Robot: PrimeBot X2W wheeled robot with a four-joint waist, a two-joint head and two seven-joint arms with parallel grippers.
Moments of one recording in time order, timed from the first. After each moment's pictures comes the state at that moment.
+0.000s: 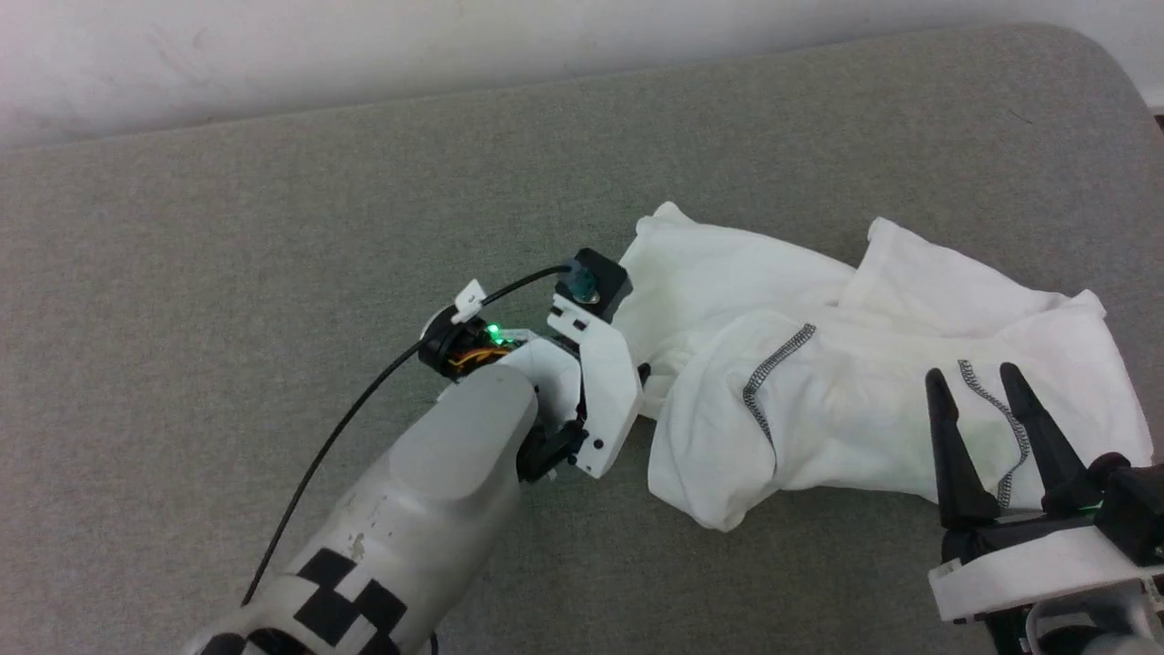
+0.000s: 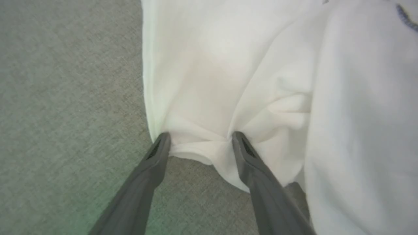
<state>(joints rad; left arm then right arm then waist) -0.80 0.05 -0.77 0.82 -0.50 -0.12 0.33 0.08 -0.05 -0.04 -0.20 0.20 0.13 -0.05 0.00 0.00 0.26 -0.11</state>
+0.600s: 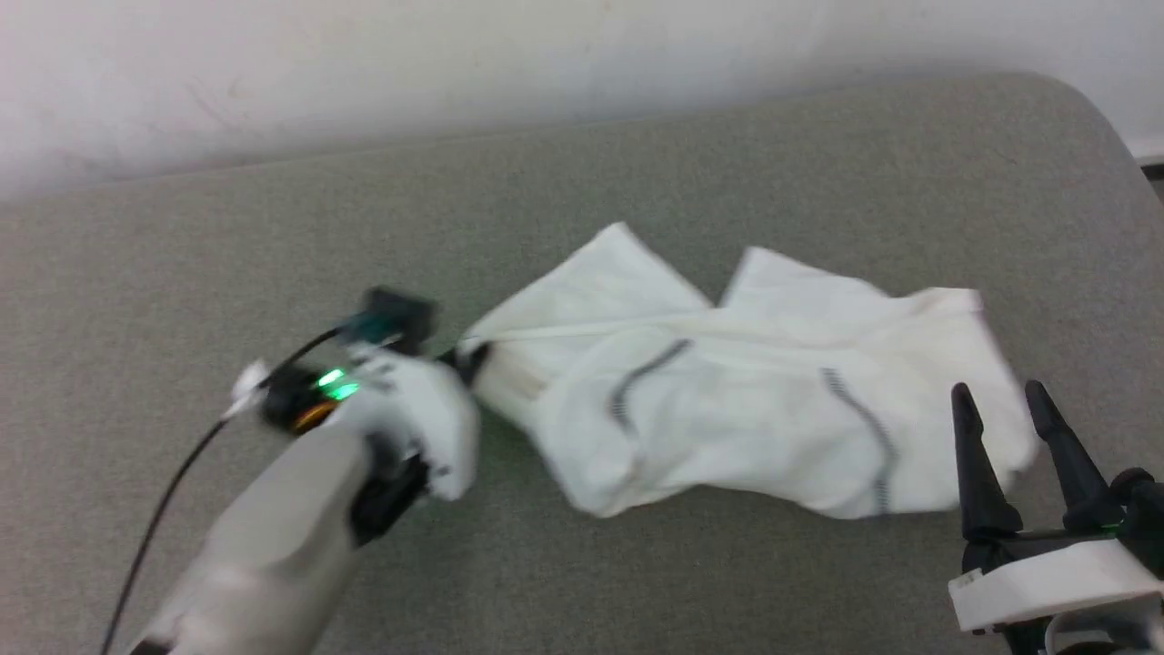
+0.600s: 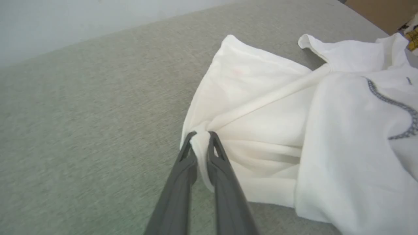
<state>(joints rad) -0.69 0.29 -0.76 0.68 -0.68 -0.07 0.10 0.10 -0.05 -0.08 -0.17 0.21 0.13 -0.06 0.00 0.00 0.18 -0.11</state>
